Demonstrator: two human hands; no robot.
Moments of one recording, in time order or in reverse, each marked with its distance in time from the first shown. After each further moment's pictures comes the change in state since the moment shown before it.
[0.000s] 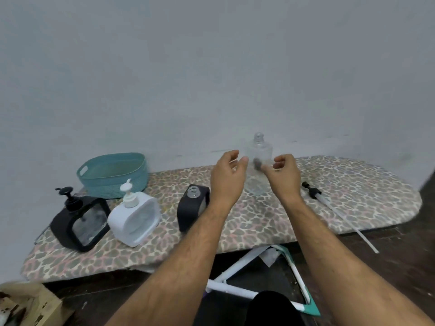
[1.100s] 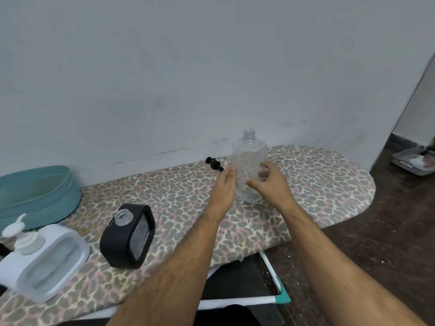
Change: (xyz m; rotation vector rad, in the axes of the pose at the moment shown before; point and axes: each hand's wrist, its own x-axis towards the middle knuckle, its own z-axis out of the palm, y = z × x) left_hand 0.027 -0.052 0.145 -0.227 -0.396 -0.320; right_hand 0.067 0.085 -0.062 -0.130 -0.172 0.092
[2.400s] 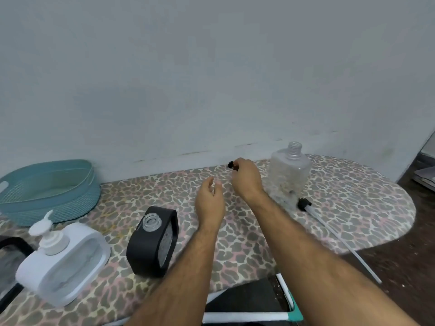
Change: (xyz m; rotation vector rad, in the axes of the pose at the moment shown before) left_hand 0.017 -0.036 -0.076 0.082 0.480 -0.026; right_hand 0.050 -0.057 0.129 -0.384 -0.040 -0.200
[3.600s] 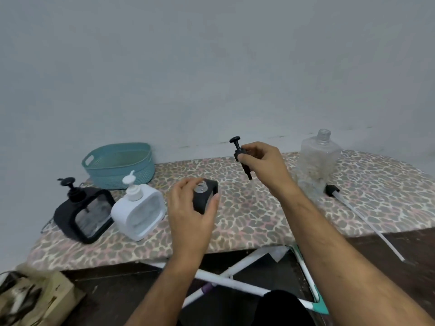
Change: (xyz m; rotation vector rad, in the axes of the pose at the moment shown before) left_hand -0.129 0.016 -0.159 0.335 0.341 0.538; right_hand -0.105 -0.072 -0.061 0.796 -0.175 -0.115
